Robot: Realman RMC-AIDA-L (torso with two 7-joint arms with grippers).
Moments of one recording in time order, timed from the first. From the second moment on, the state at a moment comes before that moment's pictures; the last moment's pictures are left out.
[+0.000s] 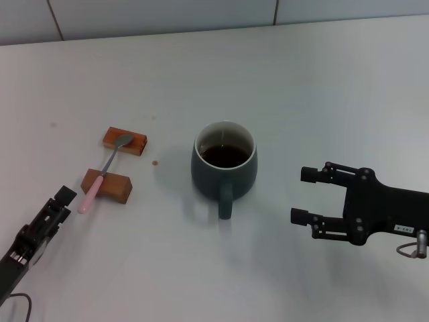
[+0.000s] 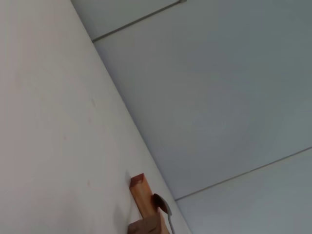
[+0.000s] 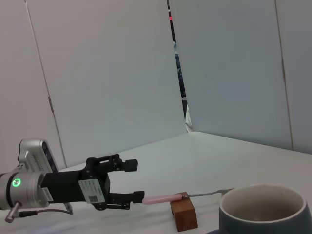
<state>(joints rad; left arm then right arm) -0.15 -2.07 1.04 -0.05 0.95 1.55 -1.43 0.39 2.08 -0.60 -0.46 -1.98 -1.69 0.96</state>
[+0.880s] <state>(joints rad) -0.20 -2.08 1.05 -0.08 0.95 1.49 -1.44 0.39 2.08 -0.61 -0.46 -2.00 -1.68 0.96</state>
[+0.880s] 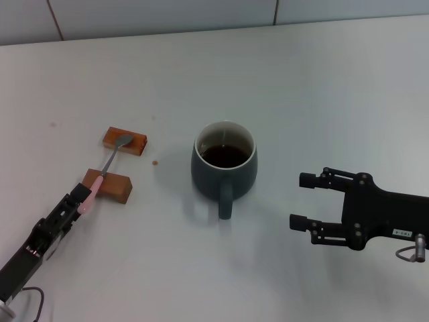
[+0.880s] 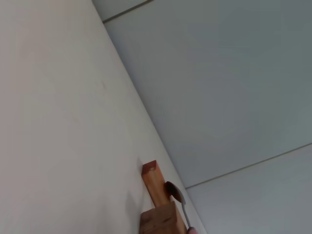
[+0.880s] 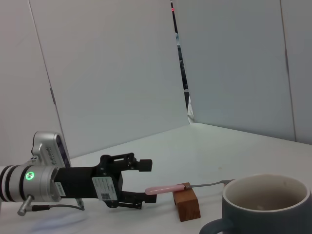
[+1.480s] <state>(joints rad) -0.22 -2.08 1.05 -0.08 0.96 1.46 -1.46 0.39 2.08 -0.61 -0.46 -2.00 -1.68 0.96</state>
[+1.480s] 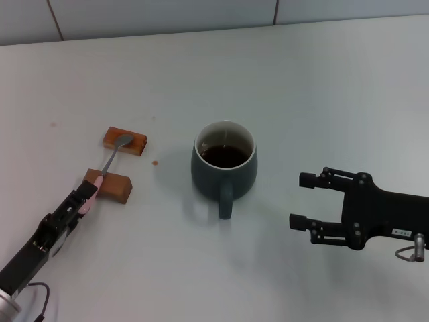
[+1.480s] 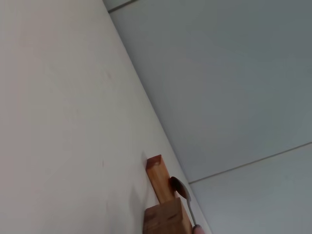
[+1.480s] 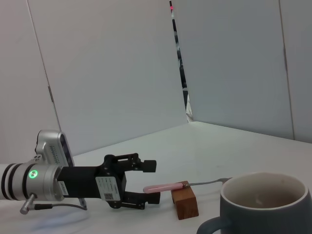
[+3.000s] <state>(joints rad) -0.25 -2.08 1.05 -0.09 0.97 1.45 -1.53 0.39 2.08 -0.61 -0.46 -2.00 -1.67 0.96</state>
